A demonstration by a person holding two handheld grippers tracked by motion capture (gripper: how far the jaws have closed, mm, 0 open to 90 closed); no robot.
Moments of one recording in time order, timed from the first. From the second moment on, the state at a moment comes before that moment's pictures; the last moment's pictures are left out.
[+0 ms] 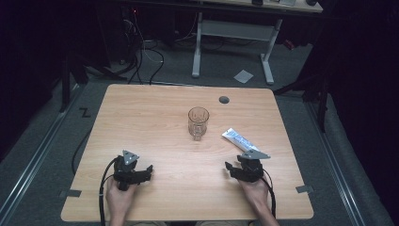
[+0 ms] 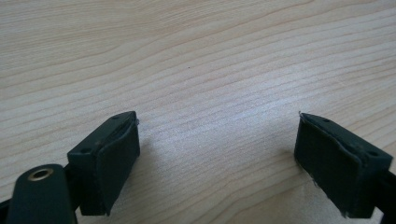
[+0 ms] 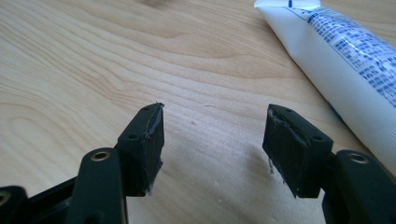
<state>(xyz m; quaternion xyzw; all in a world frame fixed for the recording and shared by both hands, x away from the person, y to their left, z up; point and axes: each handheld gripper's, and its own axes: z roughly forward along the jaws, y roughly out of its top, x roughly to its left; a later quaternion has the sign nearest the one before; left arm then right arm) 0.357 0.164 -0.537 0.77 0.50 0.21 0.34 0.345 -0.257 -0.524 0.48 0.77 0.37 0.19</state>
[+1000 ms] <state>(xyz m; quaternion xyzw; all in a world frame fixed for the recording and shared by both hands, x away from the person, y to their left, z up) 0.358 0.164 -0.537 0.77 0.50 0.21 0.34 0.315 -0.296 -0.510 0.50 0.75 0.39 0.20</state>
